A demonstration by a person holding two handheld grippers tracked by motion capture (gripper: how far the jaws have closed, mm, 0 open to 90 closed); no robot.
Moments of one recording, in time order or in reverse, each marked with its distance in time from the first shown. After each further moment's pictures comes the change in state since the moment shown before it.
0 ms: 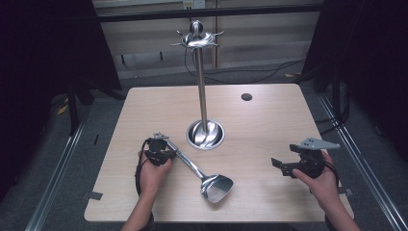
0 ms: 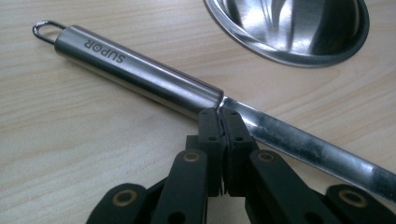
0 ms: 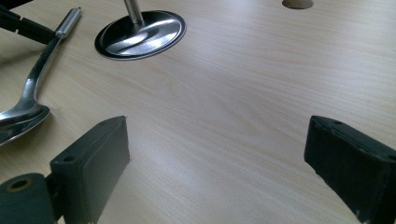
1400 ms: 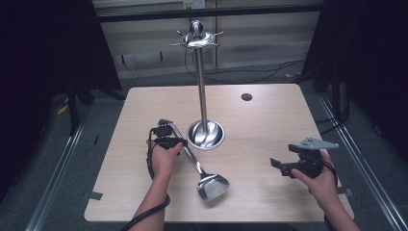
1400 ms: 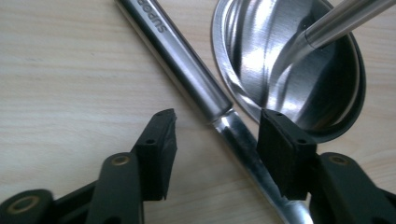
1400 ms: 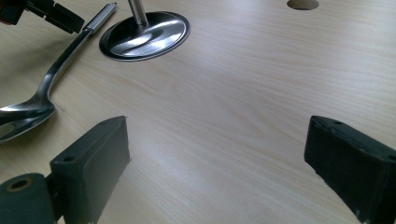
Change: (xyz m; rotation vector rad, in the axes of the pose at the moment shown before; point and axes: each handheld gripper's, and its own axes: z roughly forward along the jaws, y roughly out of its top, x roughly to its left) left arm -0.012 0.046 0.022 0.087 0.002 -0.326; right arm 0.002 0.001 0.002 -0.001 0.015 0.001
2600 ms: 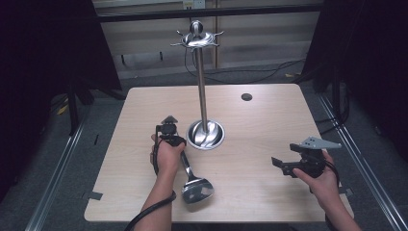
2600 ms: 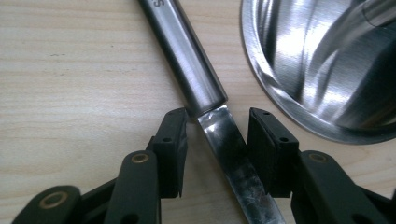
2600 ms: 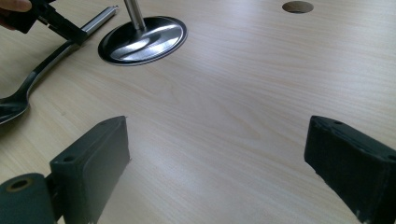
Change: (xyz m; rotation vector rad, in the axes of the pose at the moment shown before) left arm -0.009 0.010 0.010 0.105 0.180 0.049; right arm -0.003 0.001 -0.003 -0.014 -0.004 0.012
